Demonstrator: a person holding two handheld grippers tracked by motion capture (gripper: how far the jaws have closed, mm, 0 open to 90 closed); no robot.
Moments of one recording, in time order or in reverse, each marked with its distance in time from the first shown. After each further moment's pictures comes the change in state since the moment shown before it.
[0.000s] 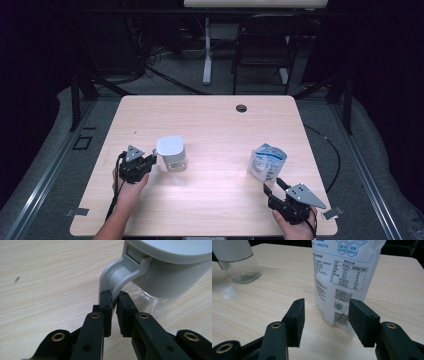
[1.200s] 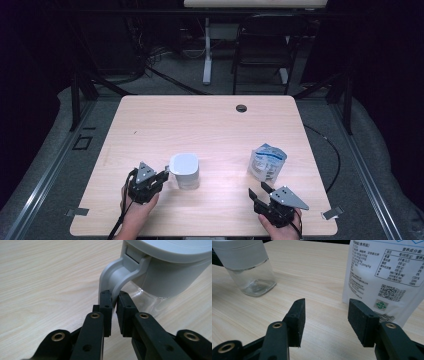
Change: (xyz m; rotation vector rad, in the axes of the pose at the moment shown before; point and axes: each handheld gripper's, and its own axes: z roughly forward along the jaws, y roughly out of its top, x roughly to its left) left arm -0.061 -0.019 -0.026 0.010 -0.084 0.073; right arm 0.032 -0.007 0.015 0.019 0.083 -0.014
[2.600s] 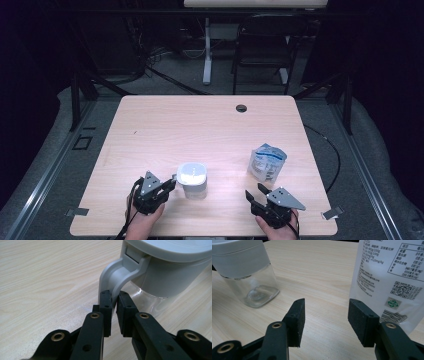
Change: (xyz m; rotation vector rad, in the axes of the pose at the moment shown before) left arm -0.025 -0.009 -0.007 -0.022 -0.053 0.021; right arm 0.006 -0.002 0.003 0.014 0.024 -0.004
